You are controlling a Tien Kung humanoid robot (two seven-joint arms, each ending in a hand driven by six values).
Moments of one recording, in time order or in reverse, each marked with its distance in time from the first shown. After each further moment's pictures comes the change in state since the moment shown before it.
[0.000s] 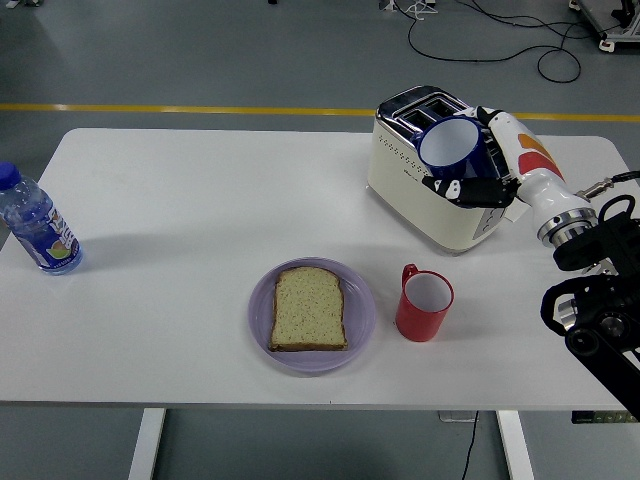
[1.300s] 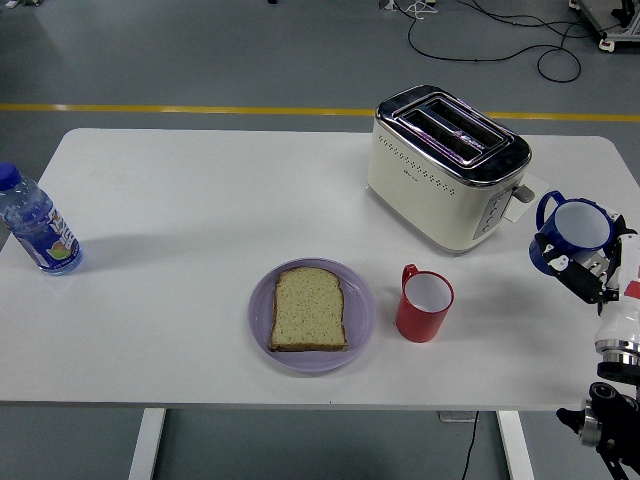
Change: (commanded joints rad) left arm 0.007 -0.009 0.055 -0.001 -0.005 -0.003 0.001; right arm -0.245 0.163 0.082 -0.629 0.669 -0.273 1.007
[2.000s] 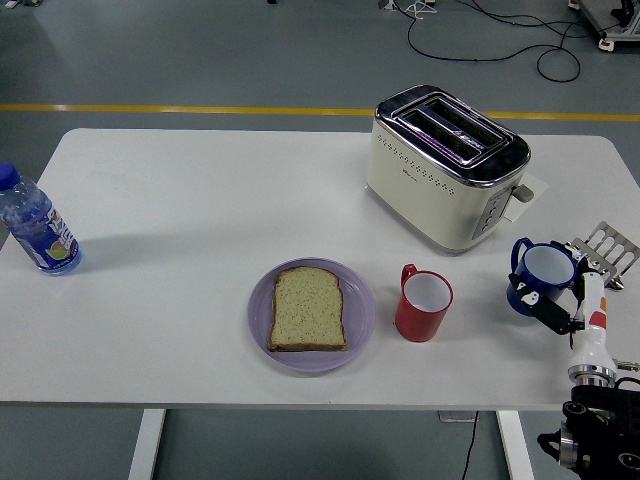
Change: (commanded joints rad) left arm -0.014 -0.005 0.003 -0.001 -0.002 -0.001 0.001; right arm 0.046 0.050 -0.092 -0.206 0.040 0.014 -0.003
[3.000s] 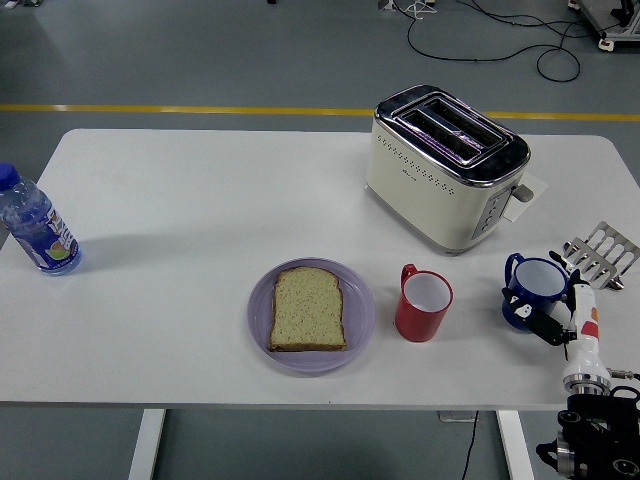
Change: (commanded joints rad) left arm -0.005 0.000 0.008 0.001 -0.002 -0.001 0.003; right arm 0.007 -0.001 -0.053 -0.026 0.006 -0.010 -0.027
